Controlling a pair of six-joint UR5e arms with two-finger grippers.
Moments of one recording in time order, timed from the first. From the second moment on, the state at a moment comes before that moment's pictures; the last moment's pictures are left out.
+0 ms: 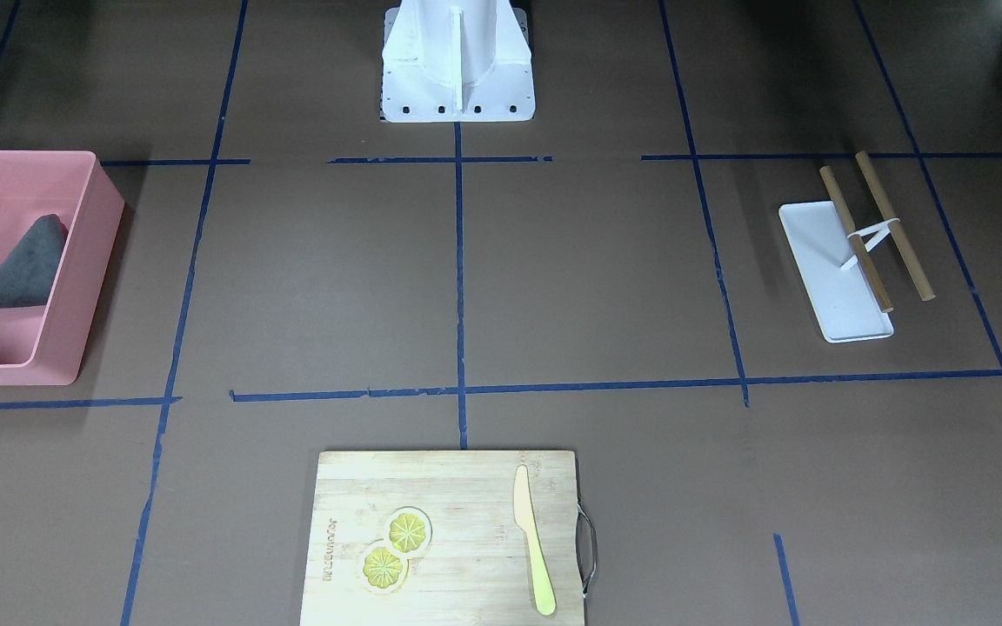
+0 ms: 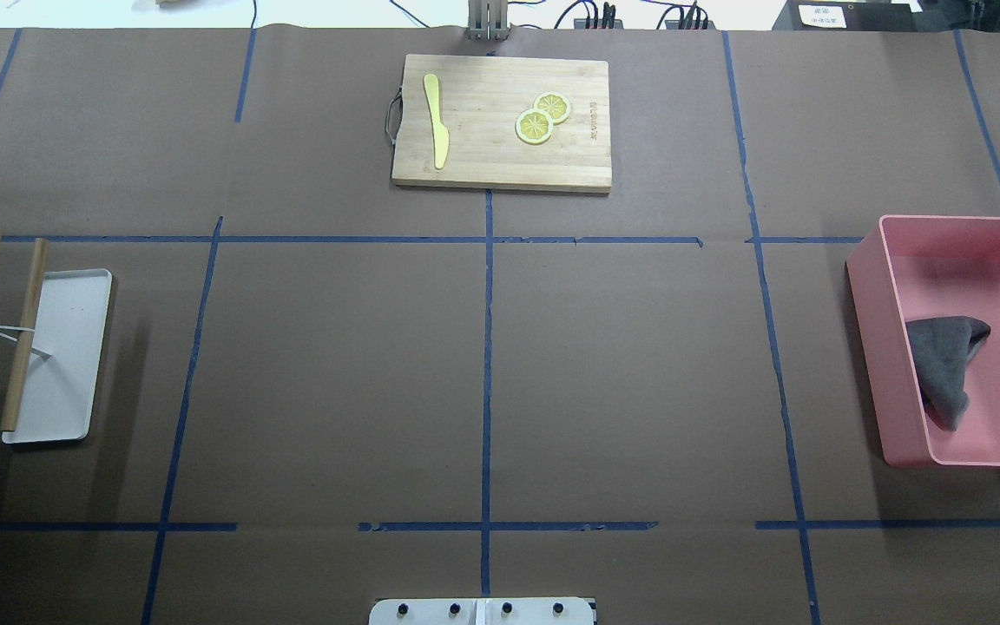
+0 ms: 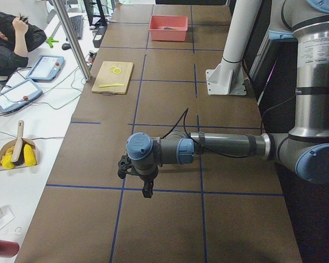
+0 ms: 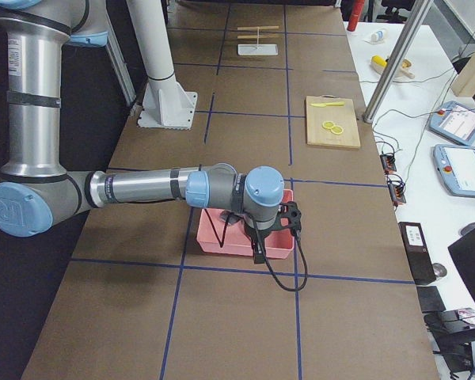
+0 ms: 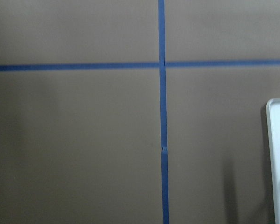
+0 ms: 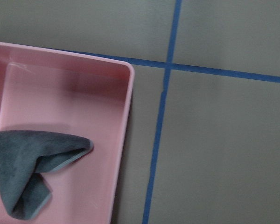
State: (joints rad) left arm -1.55 -1.49 -1.66 -1.49 -2.37 0.12; right arm 1.63 -1.67 1.76 -1.73 2.38 -0.19
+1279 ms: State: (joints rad) left arm -1.56 -1.50 -1.50 -1.65 -2.37 0.12; right arm 1.63 -1.71 1.64 -1.39 2.39 0.09
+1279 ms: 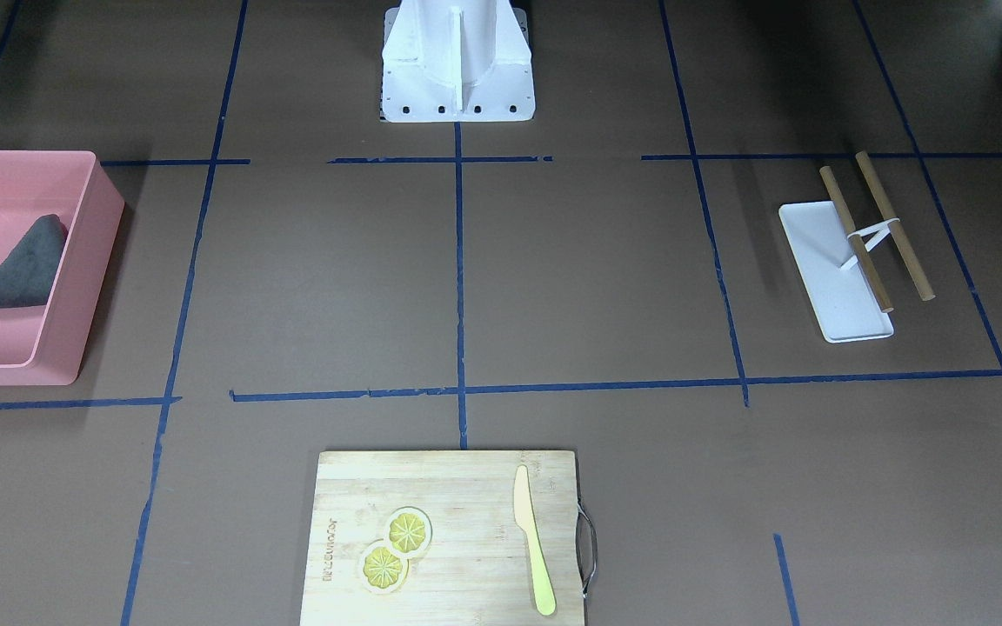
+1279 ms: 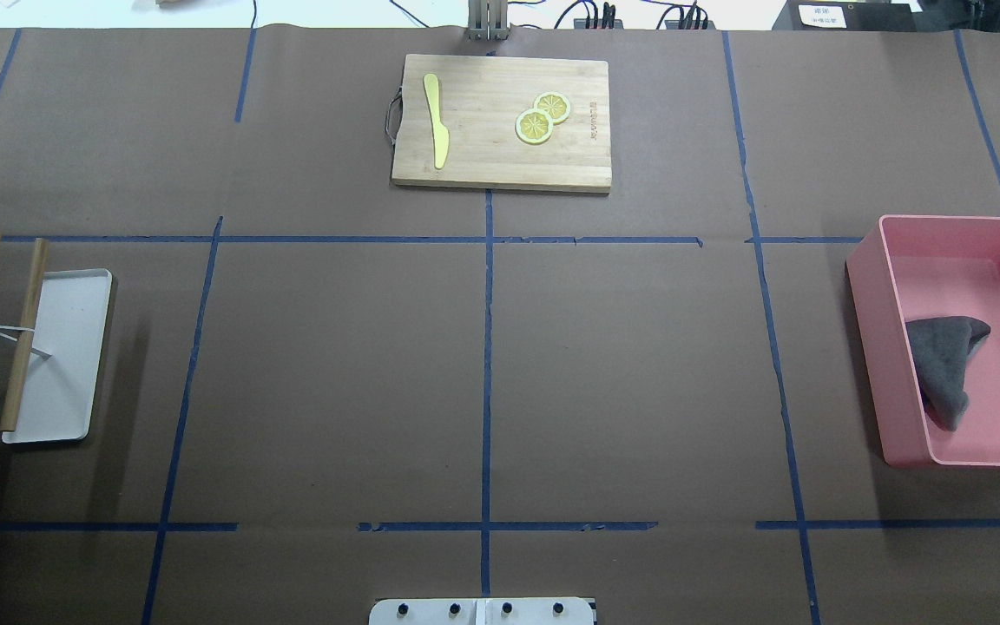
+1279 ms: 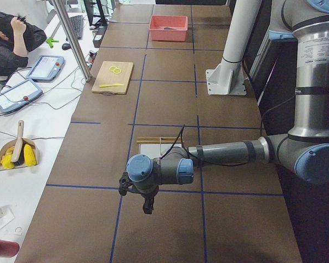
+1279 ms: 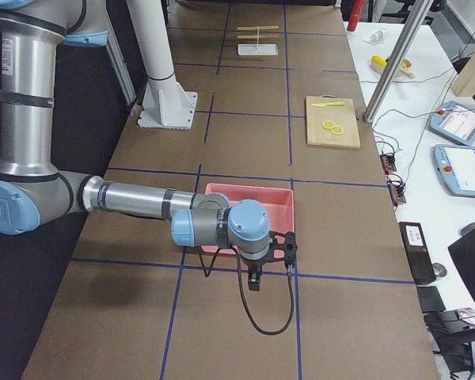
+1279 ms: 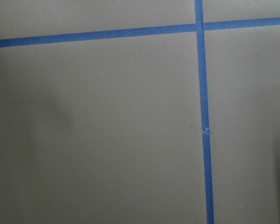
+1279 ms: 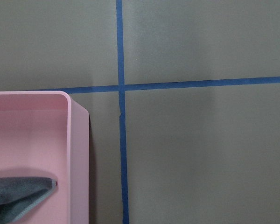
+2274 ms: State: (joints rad) left arm -1.59 -1.52 -1.56 -1.53 -2.41 0.12; right arm 1.60 -1.70 1.63 -1.38 2.39 0.11
